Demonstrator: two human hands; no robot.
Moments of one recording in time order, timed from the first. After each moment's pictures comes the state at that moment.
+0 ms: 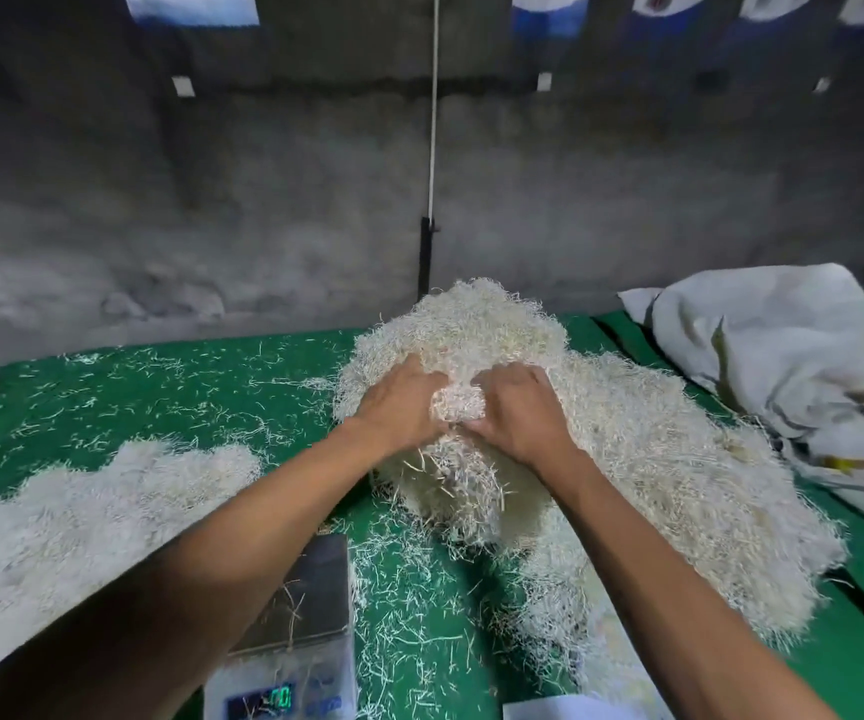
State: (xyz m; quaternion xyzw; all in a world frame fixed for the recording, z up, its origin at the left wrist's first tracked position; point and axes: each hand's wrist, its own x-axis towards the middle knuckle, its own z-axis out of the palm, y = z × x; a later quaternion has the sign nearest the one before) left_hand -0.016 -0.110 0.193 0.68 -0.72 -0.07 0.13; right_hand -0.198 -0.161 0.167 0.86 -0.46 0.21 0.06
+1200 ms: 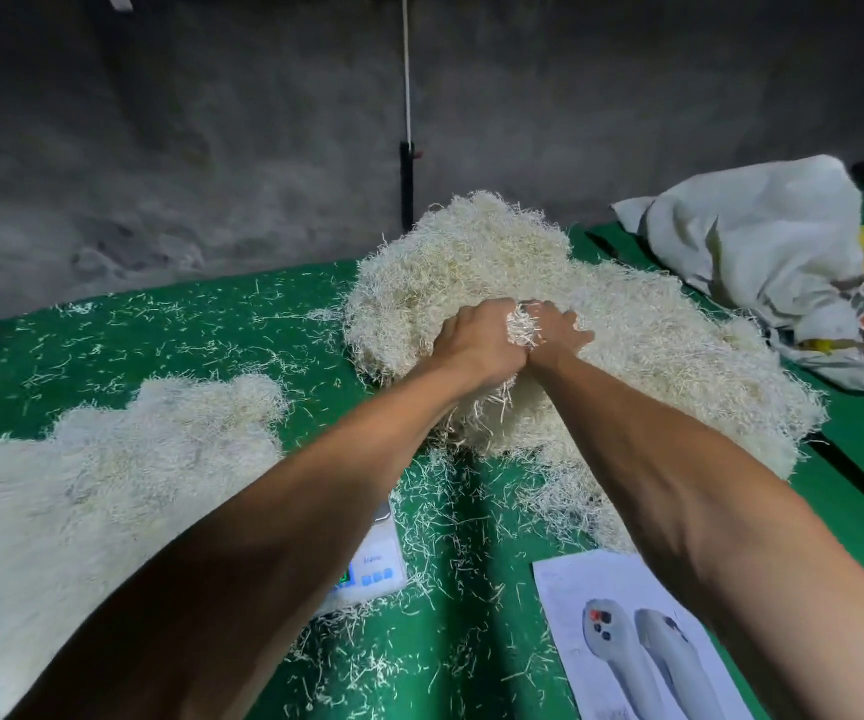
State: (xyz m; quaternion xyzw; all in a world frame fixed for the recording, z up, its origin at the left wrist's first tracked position) left_hand -0.078 -0.031 0.206 0.66 -0.66 -0.24 0.25; right_hand -0.174 -0.141 0.147 0.67 -0.73 0.11 -0.09
